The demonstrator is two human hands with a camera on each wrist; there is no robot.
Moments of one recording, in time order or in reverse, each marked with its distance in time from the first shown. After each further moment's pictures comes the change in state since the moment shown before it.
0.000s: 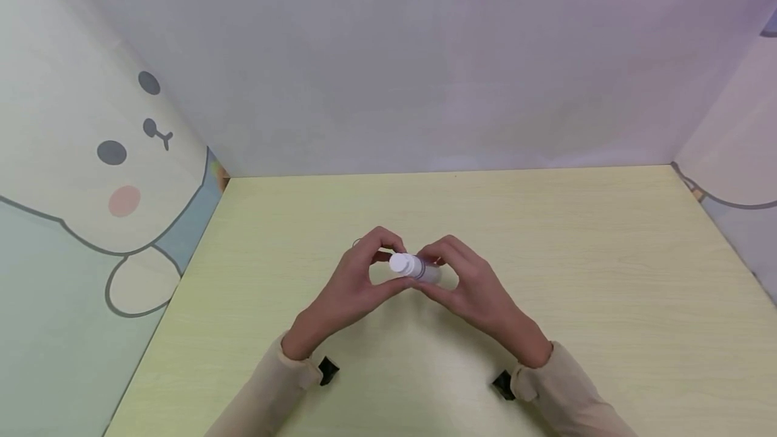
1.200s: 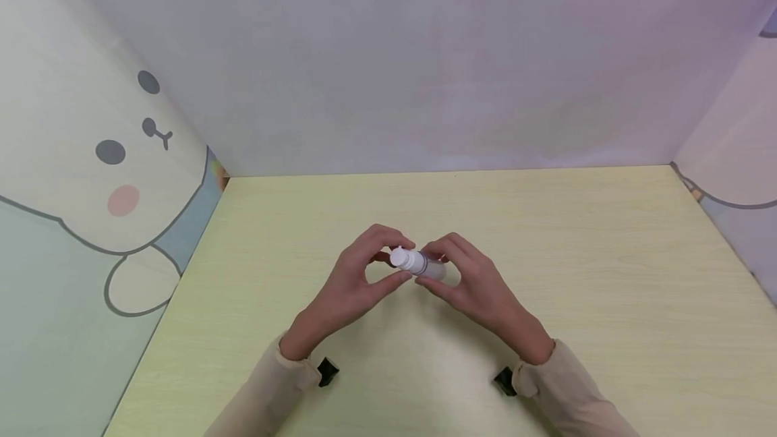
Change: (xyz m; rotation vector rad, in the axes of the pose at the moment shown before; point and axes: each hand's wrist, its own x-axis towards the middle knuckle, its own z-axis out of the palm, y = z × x) left_hand 0.001 0.002 -0.001 0.006 0.022 0.041; right_hand -0.001 0.004 -0.005 -0.084 -0.030 0.050
